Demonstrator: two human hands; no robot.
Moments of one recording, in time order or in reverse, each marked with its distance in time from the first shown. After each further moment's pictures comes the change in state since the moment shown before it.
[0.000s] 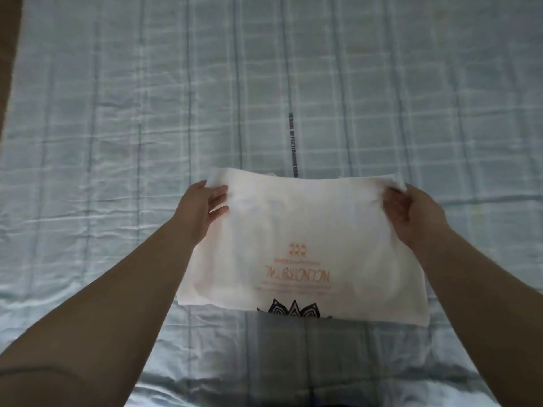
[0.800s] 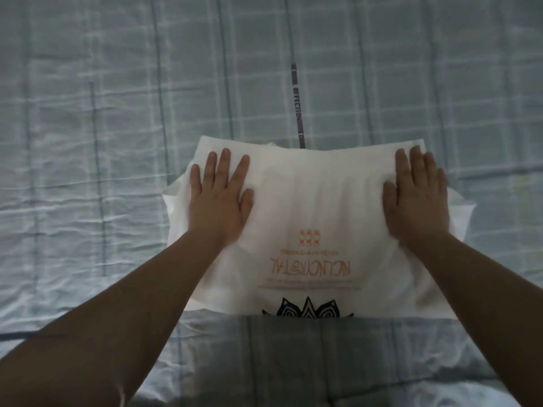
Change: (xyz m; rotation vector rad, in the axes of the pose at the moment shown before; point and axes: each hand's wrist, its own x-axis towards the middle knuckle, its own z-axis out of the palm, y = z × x) left_hand 0.054 -0.090 0.002 1.770 0.023 0.870; right_hand 0.047 0.080 -0.032 -1.871 0.032 -0.991
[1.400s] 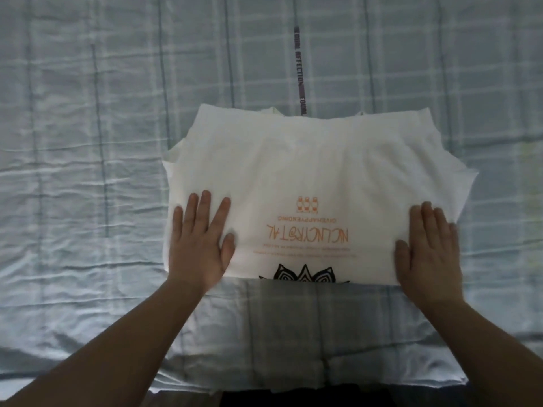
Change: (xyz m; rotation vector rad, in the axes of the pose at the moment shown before) left_hand -0.144 -0.016 0.044 0.021 0.033 0.020; right_hand -0.157 0.040 0.023 0.049 0.020 -0.077
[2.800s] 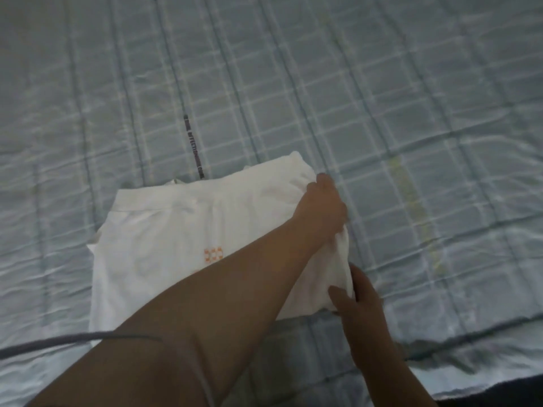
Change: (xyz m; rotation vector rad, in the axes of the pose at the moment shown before) left_hand 0.182 0.381 -0.099 -0.599 -0.351 -0.024; right_hand -0.035 0.012 -0.061 1.332 -0.089 0.747
